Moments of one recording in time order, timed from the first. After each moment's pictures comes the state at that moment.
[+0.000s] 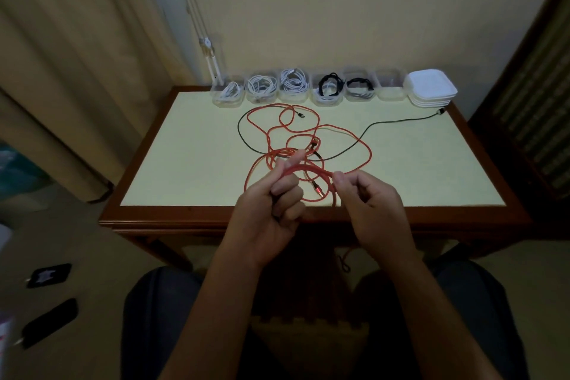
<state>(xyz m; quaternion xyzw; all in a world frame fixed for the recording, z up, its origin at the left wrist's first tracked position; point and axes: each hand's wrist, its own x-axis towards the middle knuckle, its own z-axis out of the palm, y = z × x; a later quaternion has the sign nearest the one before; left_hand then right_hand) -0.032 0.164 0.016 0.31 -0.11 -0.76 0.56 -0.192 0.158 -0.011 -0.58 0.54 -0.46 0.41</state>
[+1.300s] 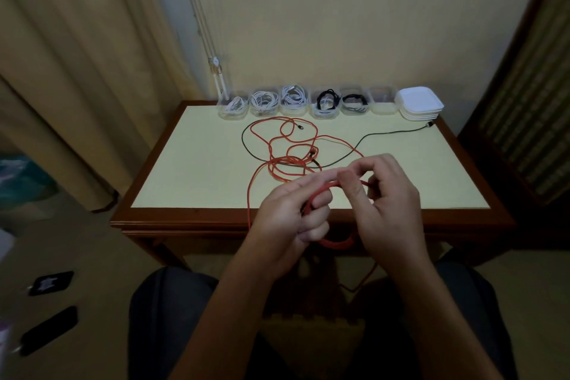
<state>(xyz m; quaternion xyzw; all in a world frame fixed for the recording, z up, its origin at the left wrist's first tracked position) -0.058 0.211 0.043 0.36 -0.32 -0.72 0.50 -0.201 0.199 0.028 -0.67 0.49 -0.52 0.19</state>
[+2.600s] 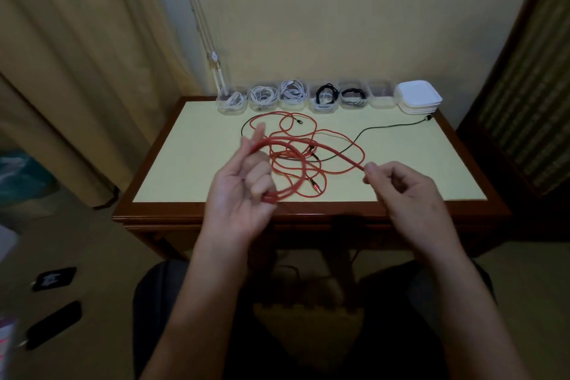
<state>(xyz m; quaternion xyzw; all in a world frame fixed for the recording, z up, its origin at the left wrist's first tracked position) -0.011 0.201 0.054 0.15 -0.03 -0.77 0.62 -0.238 0.197 0.024 -0.59 0.55 -0.47 0.36</state>
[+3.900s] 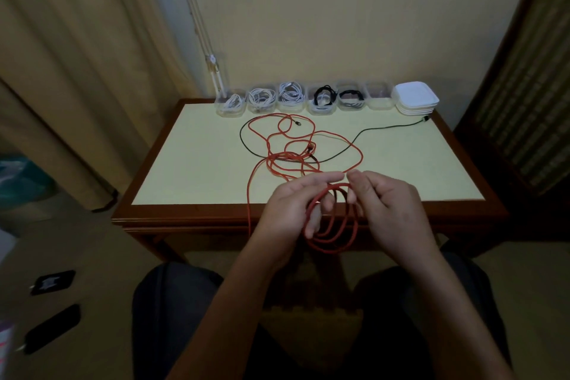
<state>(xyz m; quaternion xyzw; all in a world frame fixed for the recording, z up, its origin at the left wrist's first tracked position) -0.059 0.213 0.032 0.46 -0.45 -0.61 0.46 -0.222 0.203 0.018 -0.68 0.53 -0.44 0.26</state>
